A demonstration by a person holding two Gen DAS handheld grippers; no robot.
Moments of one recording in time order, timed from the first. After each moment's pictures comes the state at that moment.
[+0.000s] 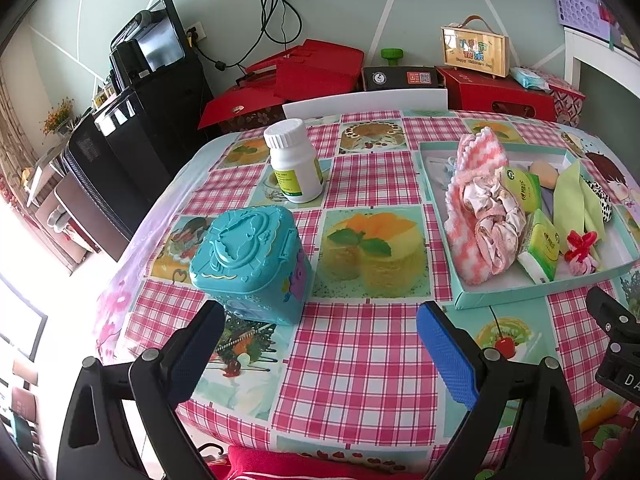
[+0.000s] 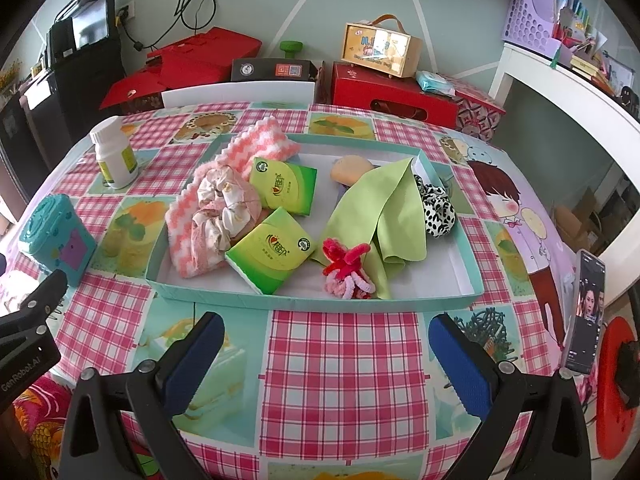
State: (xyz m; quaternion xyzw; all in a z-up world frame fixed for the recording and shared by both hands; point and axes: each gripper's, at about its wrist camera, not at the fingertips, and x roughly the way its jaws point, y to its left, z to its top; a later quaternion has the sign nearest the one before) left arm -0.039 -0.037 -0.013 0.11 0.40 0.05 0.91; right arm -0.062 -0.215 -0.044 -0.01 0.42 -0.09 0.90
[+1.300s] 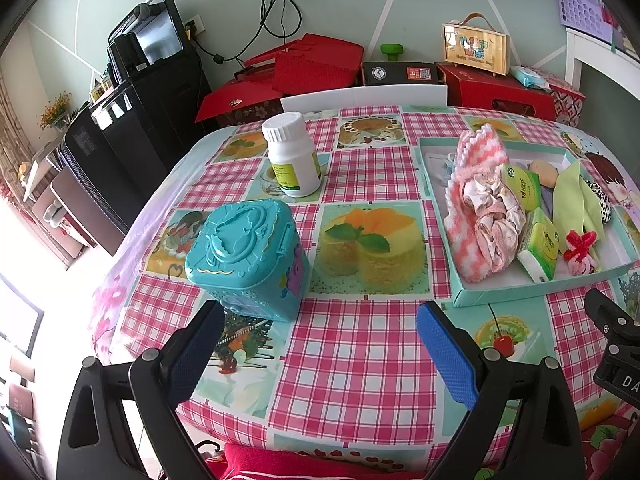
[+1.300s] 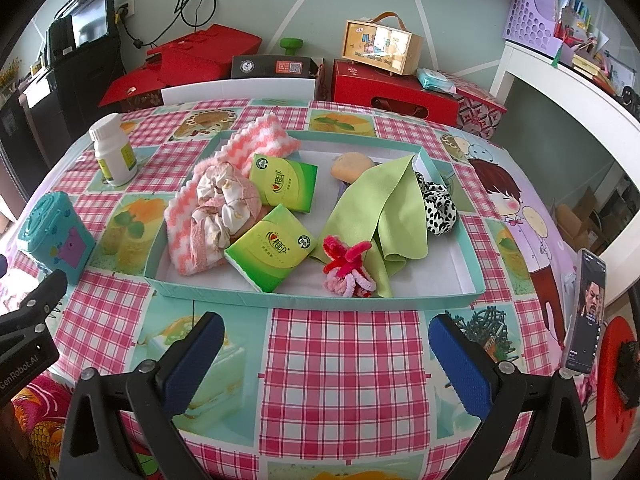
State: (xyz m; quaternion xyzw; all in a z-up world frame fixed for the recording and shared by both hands) left arm -0.037 -0.035 -0.015 0.10 0.41 0.05 0.91; right arm -0.062 -0.214 -0.046 -0.01 0.42 -0.09 0.90
